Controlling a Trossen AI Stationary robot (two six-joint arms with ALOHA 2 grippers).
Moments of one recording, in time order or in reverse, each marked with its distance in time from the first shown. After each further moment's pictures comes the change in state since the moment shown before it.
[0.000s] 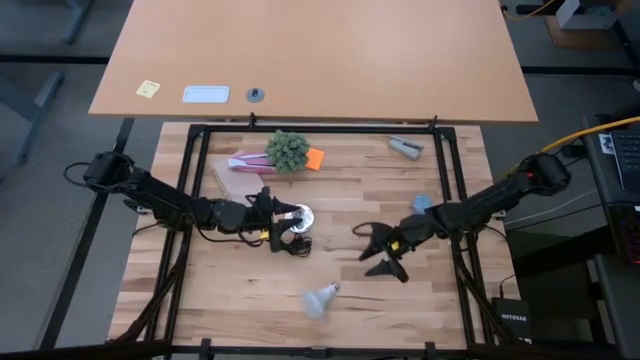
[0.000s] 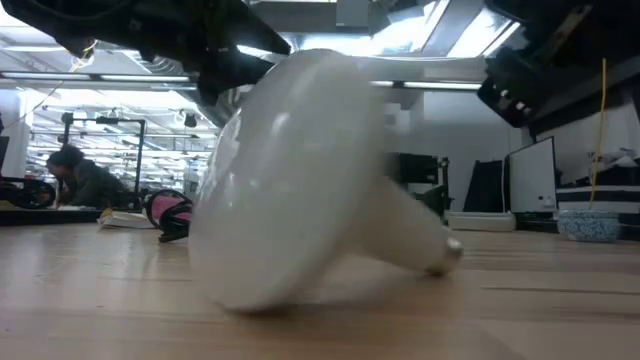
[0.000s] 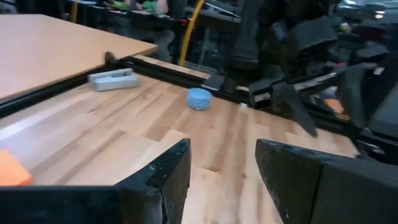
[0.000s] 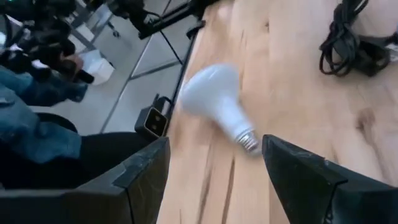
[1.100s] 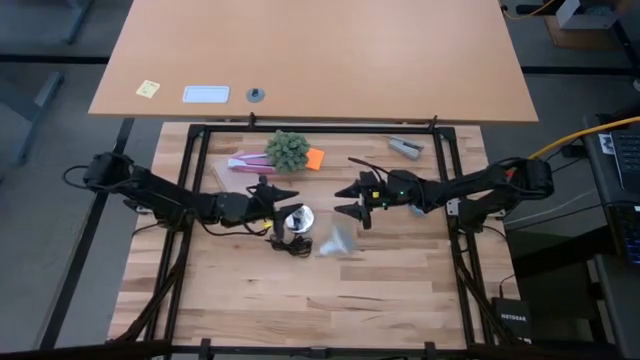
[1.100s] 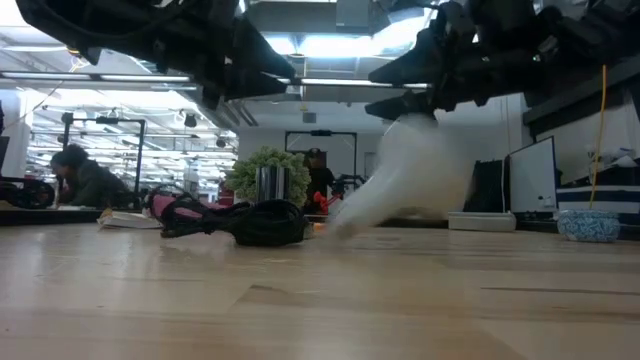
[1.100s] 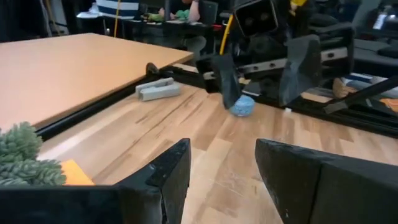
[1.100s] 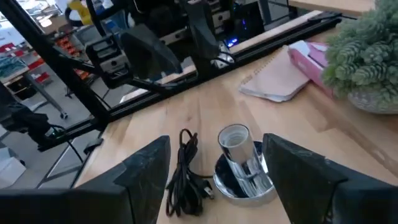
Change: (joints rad) left arm 0.103 0.002 -0.001 -0.005 -0.061 0.090; right arm -0.480 0.182 0.000 0.412 -0.013 -0.163
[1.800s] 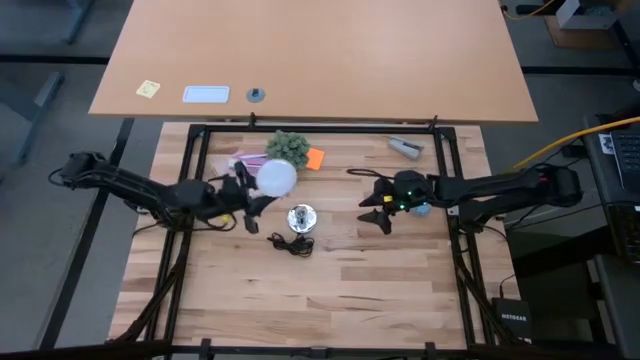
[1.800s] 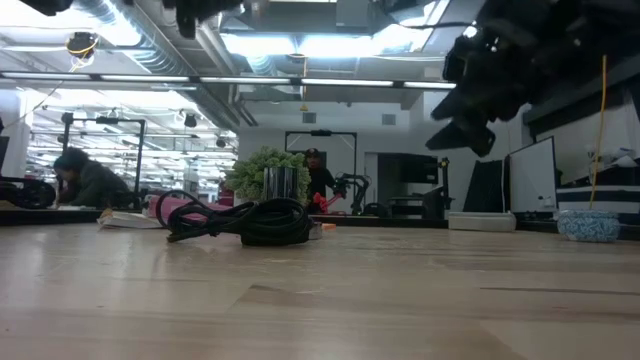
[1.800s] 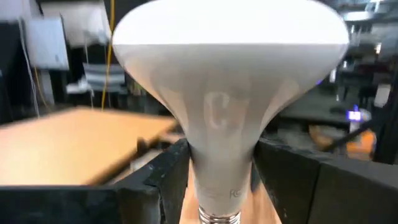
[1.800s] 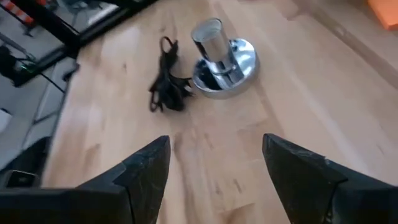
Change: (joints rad) left arm -0.078 -0.364 0.000 -0.094 -0.001 0.206; right arm 0.000 -0.271 -0.019 -0.624 -0.038 0.012
